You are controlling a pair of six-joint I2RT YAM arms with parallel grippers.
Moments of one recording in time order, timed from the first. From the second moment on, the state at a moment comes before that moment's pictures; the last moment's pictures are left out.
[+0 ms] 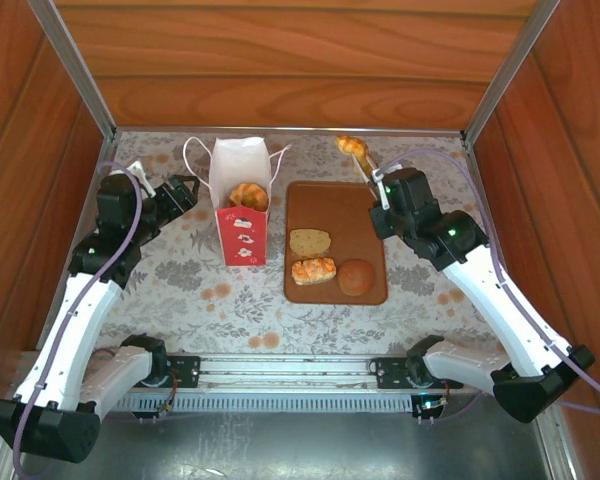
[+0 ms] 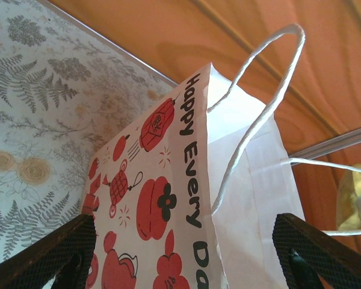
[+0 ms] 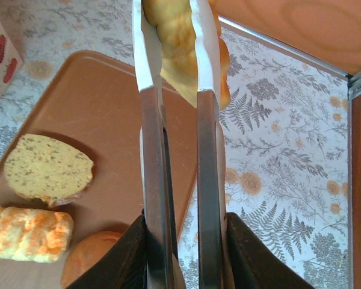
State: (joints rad) left arm -0.19 0.91 0.96 -0.47 0.18 -0.74; right arm 0.62 1.11 1.29 -0.95 0.37 0.02
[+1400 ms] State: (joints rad) left arm -0.26 1.14 0.99 -0.38 0.29 -0.89; right arm 0.92 1.43 1.74 -0.79 -0.01 0.14
